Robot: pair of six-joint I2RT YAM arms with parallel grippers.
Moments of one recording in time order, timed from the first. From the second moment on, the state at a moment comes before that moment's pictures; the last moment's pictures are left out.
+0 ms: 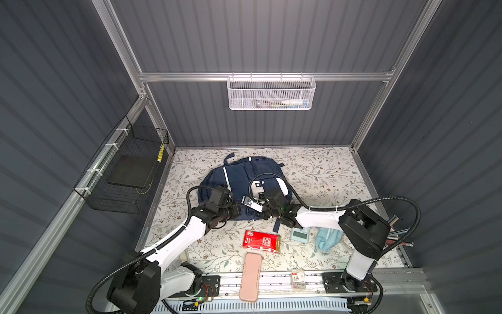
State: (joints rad) left arm -0.51 1.19 0.69 -0.36 0.15 -0.67; right arm 0.89 1.78 0.93 0.29 -0.03 -0.55
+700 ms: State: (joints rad) left arm -0.08 1.17 0.70 -0.50 0.71 -0.49; right arm 0.88 1.74 0.84 0.48 -0.10 -0.63
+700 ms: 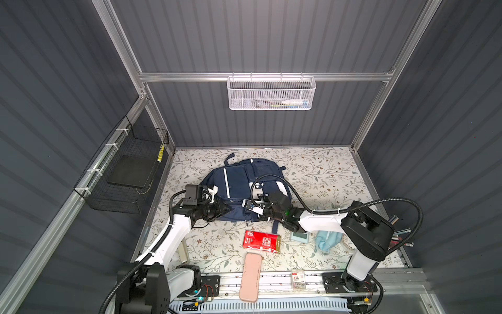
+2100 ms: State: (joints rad) left arm -0.25 1.10 0.64 -0.35 0.65 -0.77; right arm 0.93 1.78 0.78 0.65 0.03 -0.74
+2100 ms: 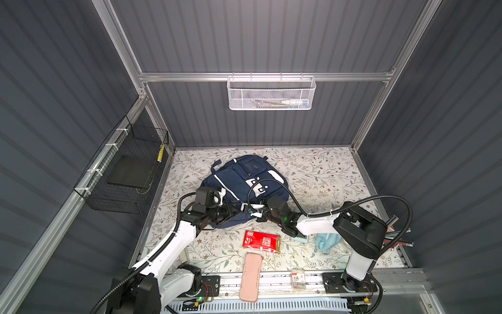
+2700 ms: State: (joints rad) left arm 0.01 1.14 0.67 -0.44 0.94 -0.62; right arm 0.82 1.77 0.78 0.72 -0.20 -0.77
